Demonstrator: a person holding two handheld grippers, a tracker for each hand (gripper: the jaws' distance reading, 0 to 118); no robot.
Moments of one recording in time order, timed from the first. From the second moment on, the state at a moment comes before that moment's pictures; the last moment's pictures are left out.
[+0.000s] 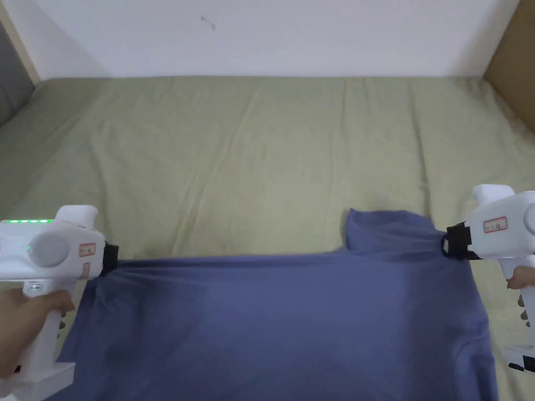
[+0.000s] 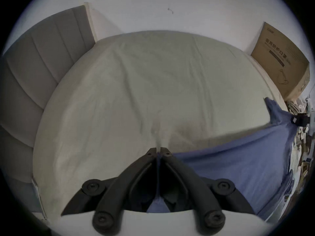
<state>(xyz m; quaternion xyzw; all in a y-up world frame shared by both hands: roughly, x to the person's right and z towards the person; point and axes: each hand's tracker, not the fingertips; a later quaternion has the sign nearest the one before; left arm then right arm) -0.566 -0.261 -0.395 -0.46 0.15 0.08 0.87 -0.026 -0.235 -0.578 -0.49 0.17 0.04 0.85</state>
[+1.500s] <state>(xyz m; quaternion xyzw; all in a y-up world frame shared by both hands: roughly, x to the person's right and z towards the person) -0.476 -0.189 -0.086 -0.38 0.16 0.09 0.91 -0.004 -0.198 -0.246 -0.27 0.15 0.06 0.95</state>
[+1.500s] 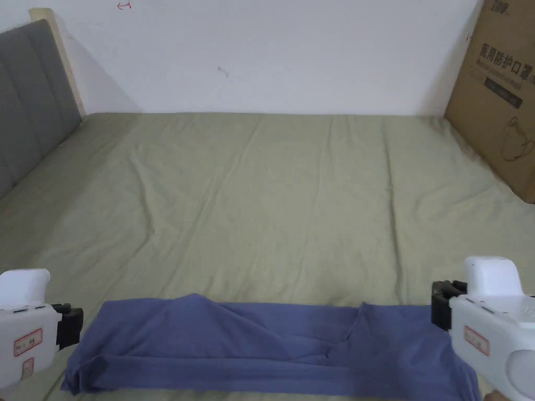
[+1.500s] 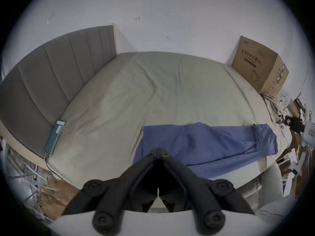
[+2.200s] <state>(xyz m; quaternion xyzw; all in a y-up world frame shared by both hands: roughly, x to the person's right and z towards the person) -0.552 -0.235 -0.064 -0.36 0.12 0.31 0.87 -0.142 -0.183 -0.242 -0.12 0.16 0.08 0.98</state>
